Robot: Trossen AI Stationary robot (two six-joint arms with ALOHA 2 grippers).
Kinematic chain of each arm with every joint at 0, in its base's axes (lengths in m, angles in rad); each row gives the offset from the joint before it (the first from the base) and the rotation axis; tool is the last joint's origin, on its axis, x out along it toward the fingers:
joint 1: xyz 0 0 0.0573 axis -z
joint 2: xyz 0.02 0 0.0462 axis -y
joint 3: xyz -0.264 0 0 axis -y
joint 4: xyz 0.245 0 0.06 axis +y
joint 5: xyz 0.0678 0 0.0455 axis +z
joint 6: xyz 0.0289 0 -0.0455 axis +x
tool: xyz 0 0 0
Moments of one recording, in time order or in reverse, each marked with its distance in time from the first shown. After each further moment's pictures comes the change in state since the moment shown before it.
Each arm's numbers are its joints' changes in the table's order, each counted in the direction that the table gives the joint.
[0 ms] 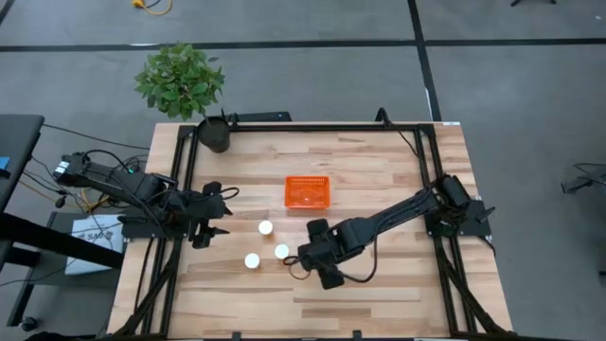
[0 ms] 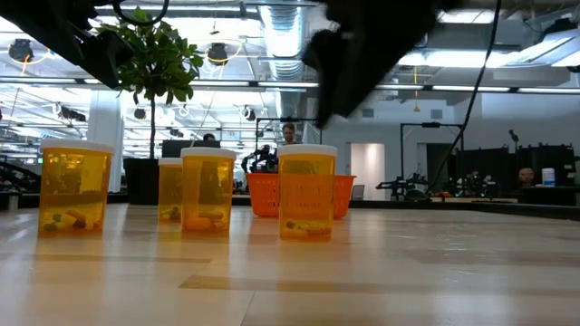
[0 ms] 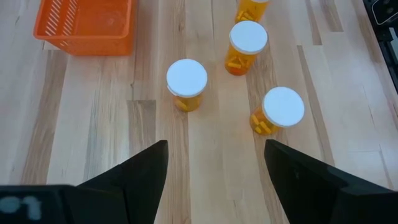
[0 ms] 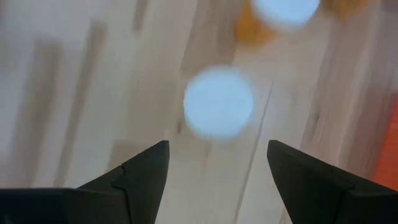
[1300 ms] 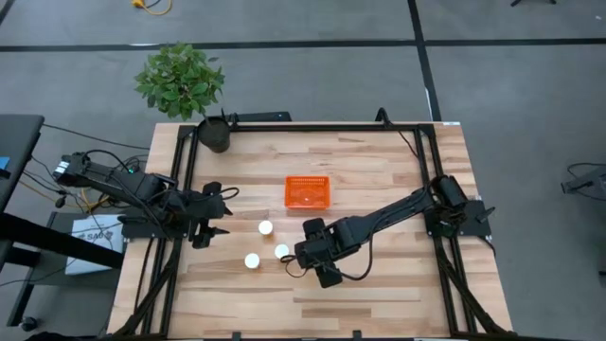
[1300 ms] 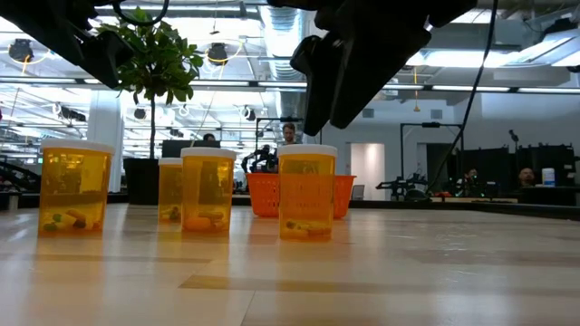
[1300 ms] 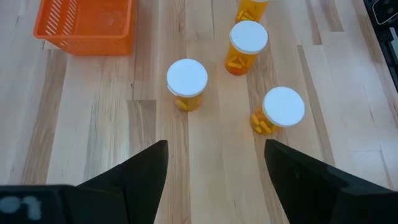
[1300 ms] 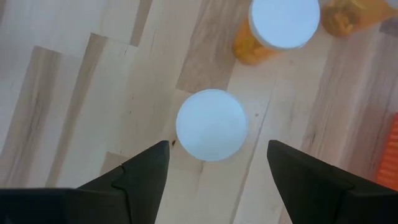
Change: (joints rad) left arm 0.000 0.000 0.000 0.000 0.000 0.000; right arm 0.018 -0.011 0.006 -0.006 0.018 -0.064
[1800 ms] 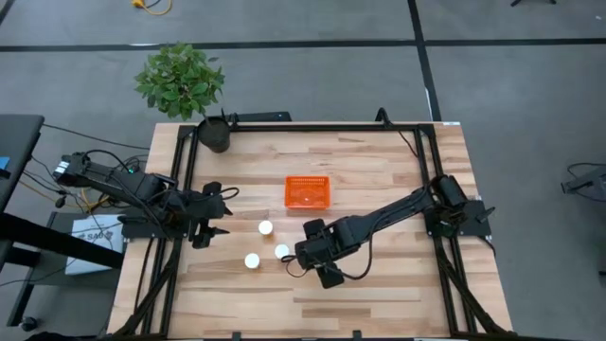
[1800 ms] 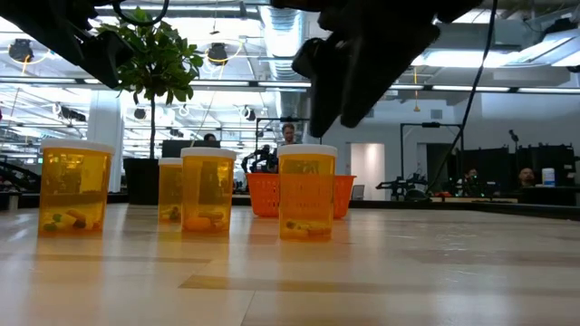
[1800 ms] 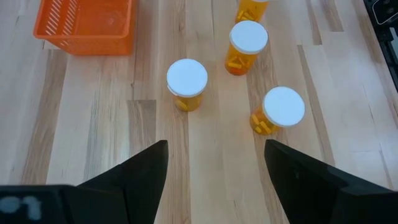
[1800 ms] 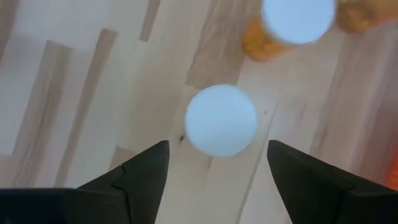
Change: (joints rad) left arm 0.000 0.000 0.000 0.000 0.000 0.000; right arm 0.004 0.000 0.000 0.019 0.042 -0.010
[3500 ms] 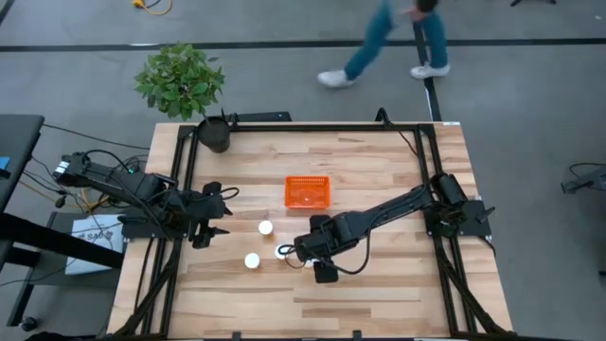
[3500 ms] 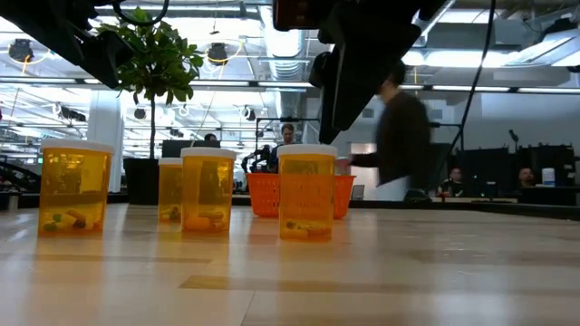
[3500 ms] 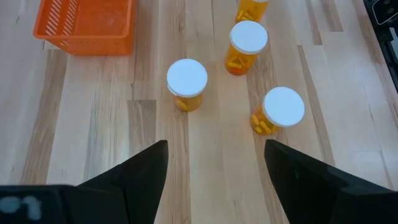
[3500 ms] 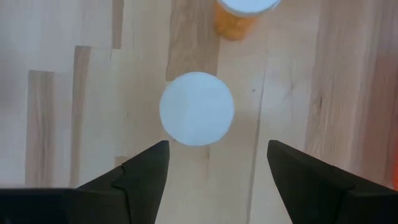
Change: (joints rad) left arm 0.000 0.000 0.000 0.000 0.000 0.000; right arm 0.026 0.003 0.001 0.028 0.003 0.213
